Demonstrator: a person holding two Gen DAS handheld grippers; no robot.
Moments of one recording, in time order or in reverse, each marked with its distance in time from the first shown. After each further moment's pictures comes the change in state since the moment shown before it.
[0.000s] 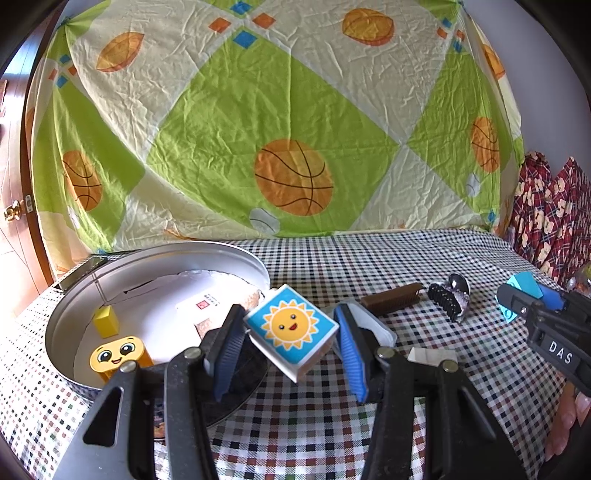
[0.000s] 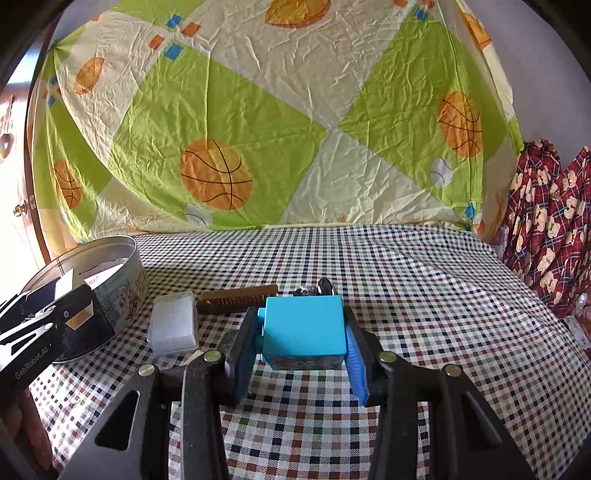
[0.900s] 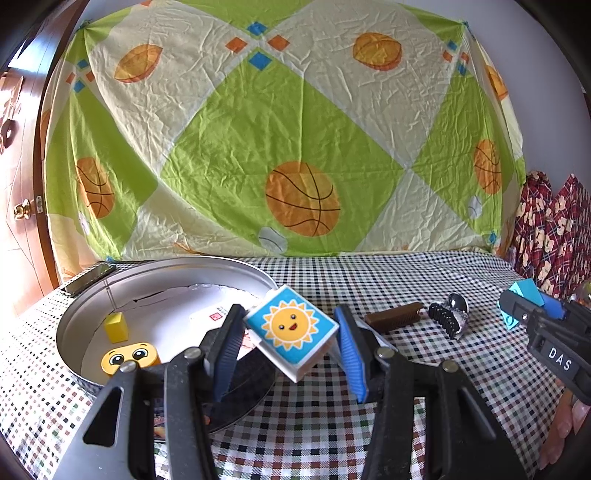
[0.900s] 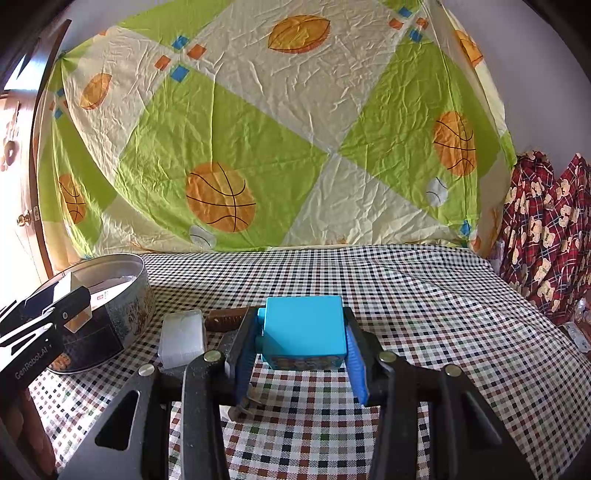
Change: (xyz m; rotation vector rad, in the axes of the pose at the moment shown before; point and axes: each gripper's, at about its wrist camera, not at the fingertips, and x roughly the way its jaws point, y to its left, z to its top) left arm -0.015 0.007 -0.001 -0.035 -0.082 0.014; right arm -0.015 0.004 0.000 0.014 -0.083 0.002
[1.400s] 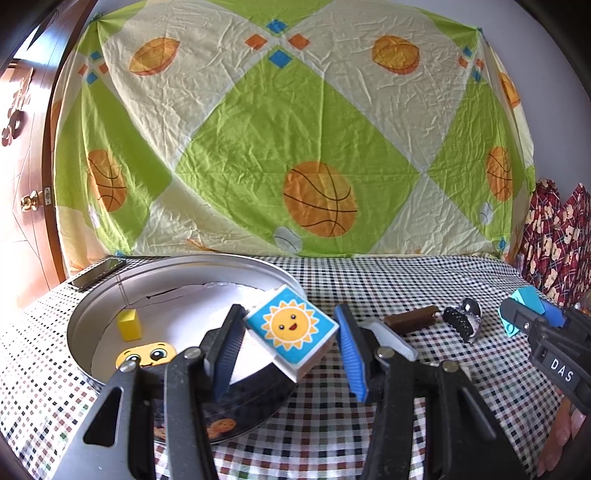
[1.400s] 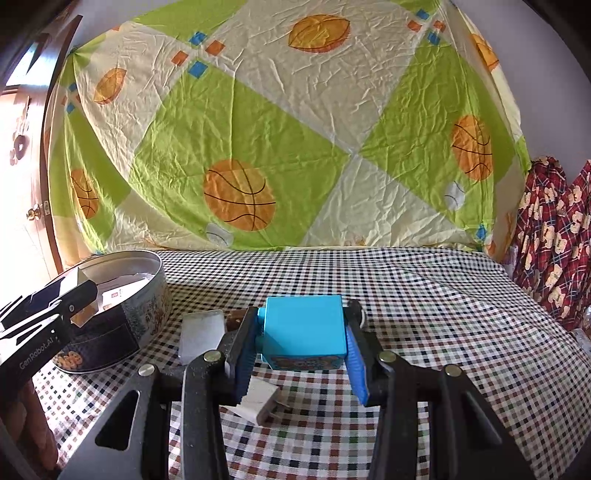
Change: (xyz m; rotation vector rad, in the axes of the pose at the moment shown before) left arm 0.002 0.024 0.002 -0.031 0.004 0.029; right arm 0.007 0.021 0.001 -0.018 0.007 0.051
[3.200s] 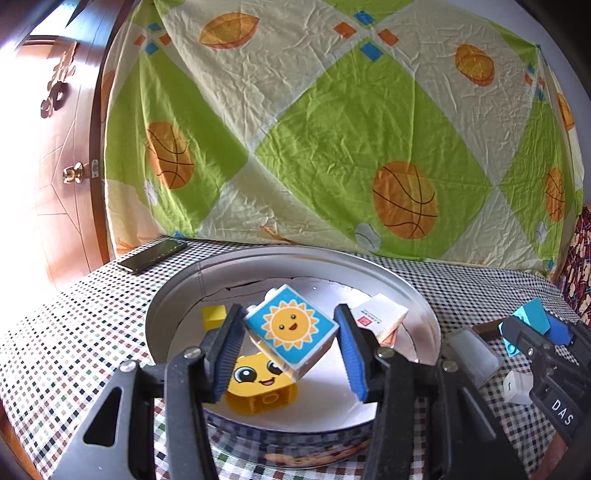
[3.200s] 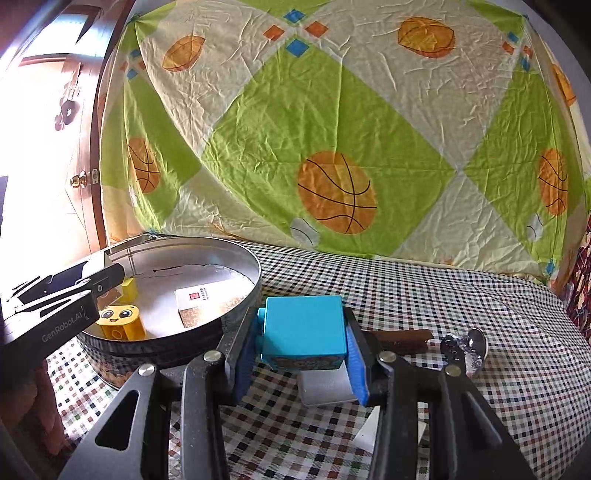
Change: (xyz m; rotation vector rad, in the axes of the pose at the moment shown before) left arm 0.013 0.094 0.001 -0.094 0.035 0.160; right arm 0.029 0.112 0.009 -0.139 0.009 0.173
